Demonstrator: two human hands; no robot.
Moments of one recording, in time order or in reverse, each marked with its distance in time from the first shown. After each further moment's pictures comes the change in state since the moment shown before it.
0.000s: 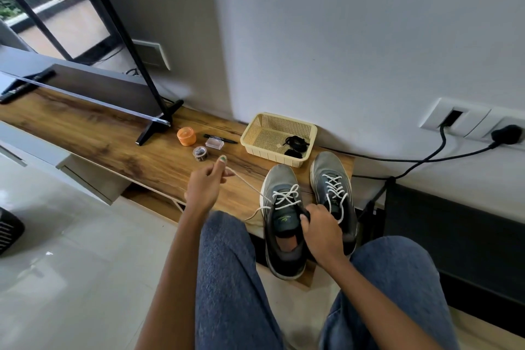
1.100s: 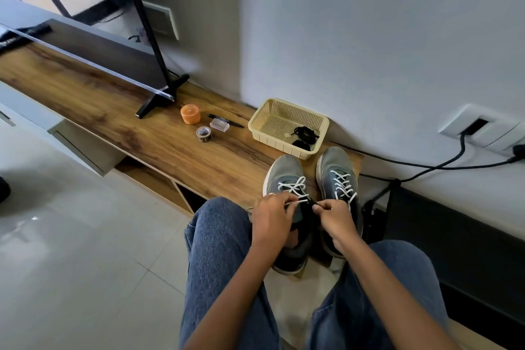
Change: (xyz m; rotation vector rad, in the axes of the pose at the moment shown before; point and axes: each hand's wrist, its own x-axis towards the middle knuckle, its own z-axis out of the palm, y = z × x) left_hand -0.049 -0.051 0.108 0.360 -0.107 0.270; right_hand 0.032 0.011 0.000 0.508 -0.198 0.440
